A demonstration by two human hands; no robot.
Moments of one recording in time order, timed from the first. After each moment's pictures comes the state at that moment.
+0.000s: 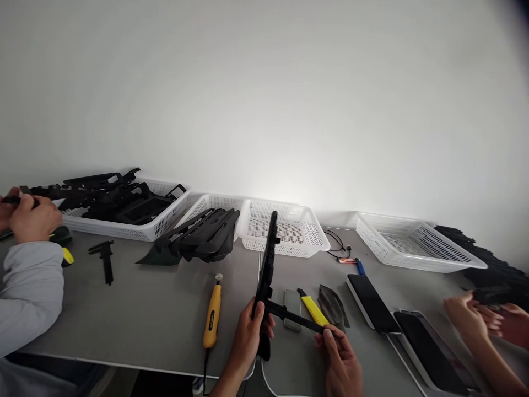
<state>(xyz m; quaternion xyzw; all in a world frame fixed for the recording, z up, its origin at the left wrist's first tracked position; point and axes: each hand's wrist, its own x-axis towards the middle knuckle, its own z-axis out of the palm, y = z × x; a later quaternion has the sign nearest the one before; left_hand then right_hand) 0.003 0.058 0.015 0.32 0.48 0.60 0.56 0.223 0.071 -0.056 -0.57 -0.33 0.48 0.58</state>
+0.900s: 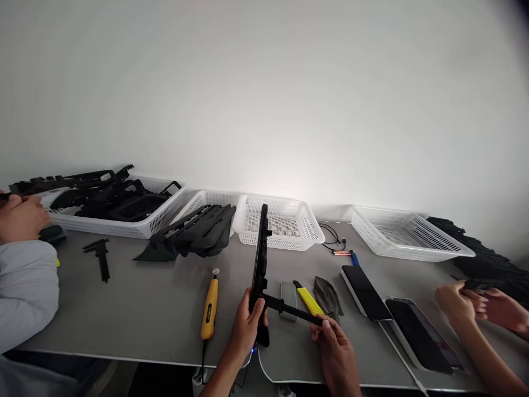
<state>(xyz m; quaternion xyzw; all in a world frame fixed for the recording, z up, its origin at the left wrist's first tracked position) 0.002 0.059 0.001 0.35 0.49 0.60 0.53 0.228 0.070 -0.045 -0.47 -0.29 0.57 0.60</state>
